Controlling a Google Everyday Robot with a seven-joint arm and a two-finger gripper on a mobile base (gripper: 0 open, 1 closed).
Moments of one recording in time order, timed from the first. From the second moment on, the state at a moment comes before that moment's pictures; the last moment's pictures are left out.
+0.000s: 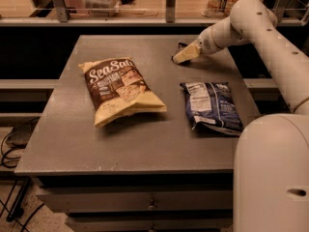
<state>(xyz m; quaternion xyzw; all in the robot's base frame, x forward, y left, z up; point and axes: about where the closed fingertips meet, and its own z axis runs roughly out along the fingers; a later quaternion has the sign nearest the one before) 0.829 -0.124 0.832 -0.38 0.82 0.14 0.40</state>
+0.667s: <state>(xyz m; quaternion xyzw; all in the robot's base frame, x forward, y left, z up) 0.829 -0.124 0.836 -0.38 0.82 0.14 0.40</state>
